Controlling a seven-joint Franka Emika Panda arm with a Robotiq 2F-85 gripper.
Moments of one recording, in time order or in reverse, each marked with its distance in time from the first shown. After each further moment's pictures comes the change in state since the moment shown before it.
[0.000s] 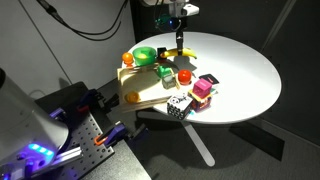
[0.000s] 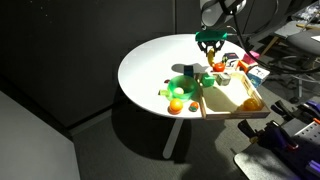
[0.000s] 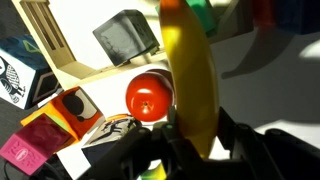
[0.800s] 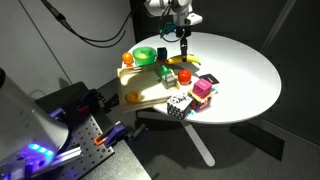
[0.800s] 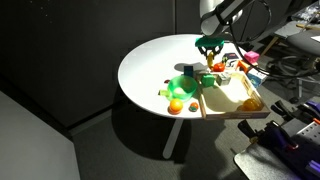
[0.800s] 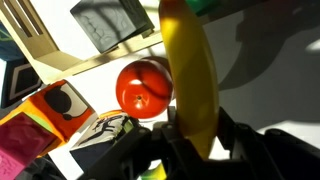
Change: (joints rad) arm 0.005 0.102 -0.038 0.059 -0.002 0.059 0.023
